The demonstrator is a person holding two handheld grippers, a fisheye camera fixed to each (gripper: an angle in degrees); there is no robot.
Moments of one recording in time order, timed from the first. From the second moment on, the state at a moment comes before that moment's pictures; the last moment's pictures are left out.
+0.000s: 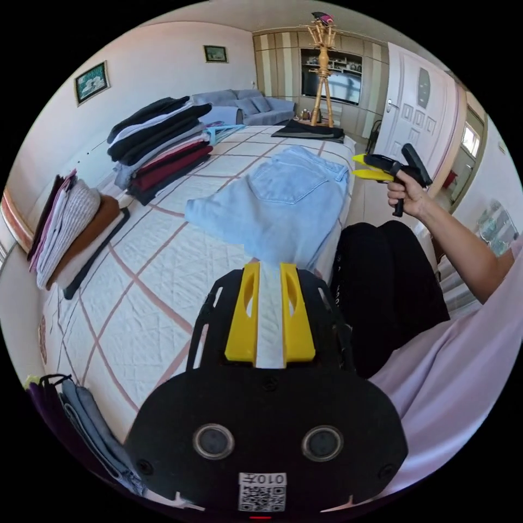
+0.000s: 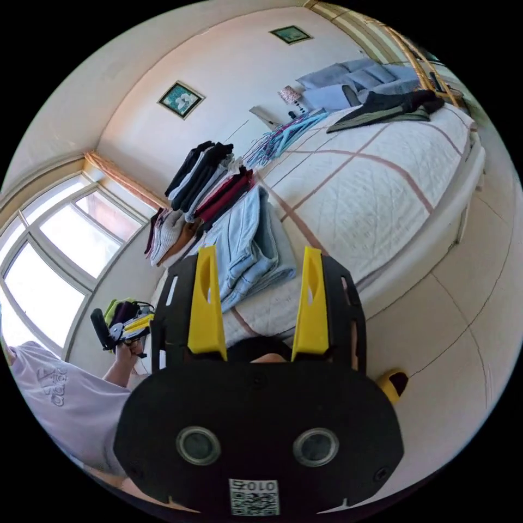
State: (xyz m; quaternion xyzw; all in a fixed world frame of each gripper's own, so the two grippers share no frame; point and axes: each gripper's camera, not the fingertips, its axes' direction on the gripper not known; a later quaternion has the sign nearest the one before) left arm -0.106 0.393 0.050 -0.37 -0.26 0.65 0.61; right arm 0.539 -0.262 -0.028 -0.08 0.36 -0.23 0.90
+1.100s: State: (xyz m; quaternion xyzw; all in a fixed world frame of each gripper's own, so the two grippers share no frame) left arm -0.259 0.220 0.033 -0.43 -0.23 0.40 0.77; right arm 0.593 -0.368 0.040 -0.27 0.28 -0.11 0.91
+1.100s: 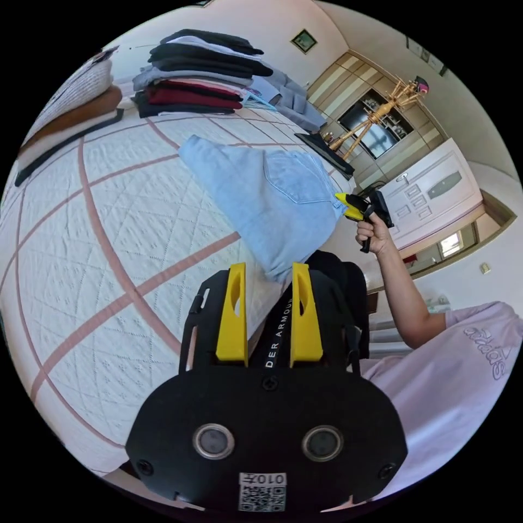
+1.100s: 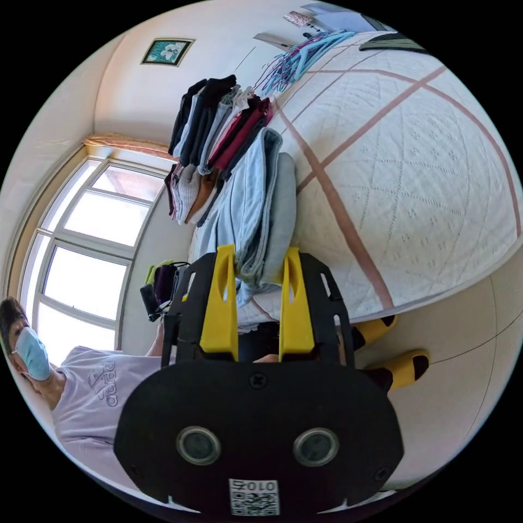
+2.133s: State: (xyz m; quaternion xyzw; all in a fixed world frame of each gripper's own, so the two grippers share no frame) left arm -0.316 0.184 0.029 -0.43 -0.18 0.25 0.85; right arm 0.641 -0.371 -0.012 -0.24 0.13 -0.11 0.95
